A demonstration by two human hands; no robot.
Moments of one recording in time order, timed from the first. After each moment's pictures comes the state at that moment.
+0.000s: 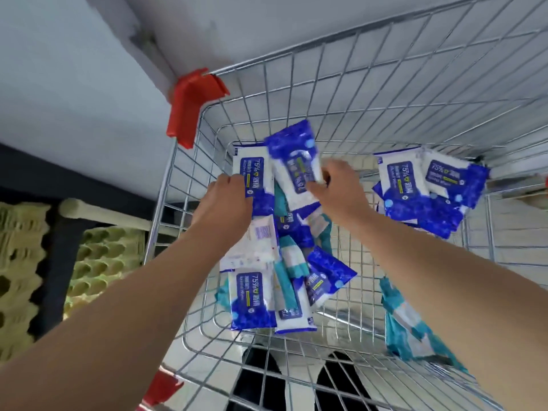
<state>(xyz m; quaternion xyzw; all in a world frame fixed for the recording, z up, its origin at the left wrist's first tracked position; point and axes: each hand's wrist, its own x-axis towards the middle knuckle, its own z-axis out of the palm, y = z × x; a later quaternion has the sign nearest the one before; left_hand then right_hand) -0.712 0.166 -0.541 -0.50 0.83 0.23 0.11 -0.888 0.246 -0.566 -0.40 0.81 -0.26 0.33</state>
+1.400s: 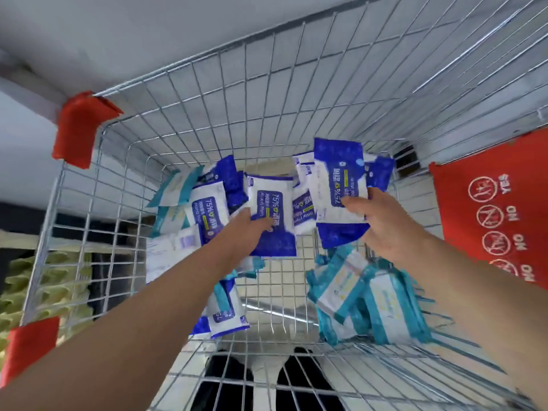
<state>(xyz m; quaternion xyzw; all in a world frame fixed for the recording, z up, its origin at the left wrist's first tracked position) -0.825 0.266 -0.536 -0.57 0.50 0.65 0.05 -1.004 0.386 -0.517 -0.05 0.70 -0.50 0.50</state>
